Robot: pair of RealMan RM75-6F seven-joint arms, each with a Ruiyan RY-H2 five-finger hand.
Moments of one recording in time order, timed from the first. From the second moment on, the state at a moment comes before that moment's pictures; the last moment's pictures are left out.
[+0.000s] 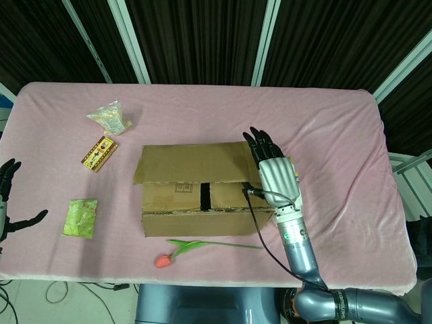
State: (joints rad) left arm -0.15 -1.12 -0.14 -1.61 1.40 1.46 -0.23; right arm 0.65 -1.58 0.41 -1.84 -1.15 1.35 -0.55
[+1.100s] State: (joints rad) left arm -0.15 -1.12 -0.15 -1.61 1.39 1.44 -0.23; right arm 1.11 -1.68 0.67 -1.23 -0.79 1.16 -0.64
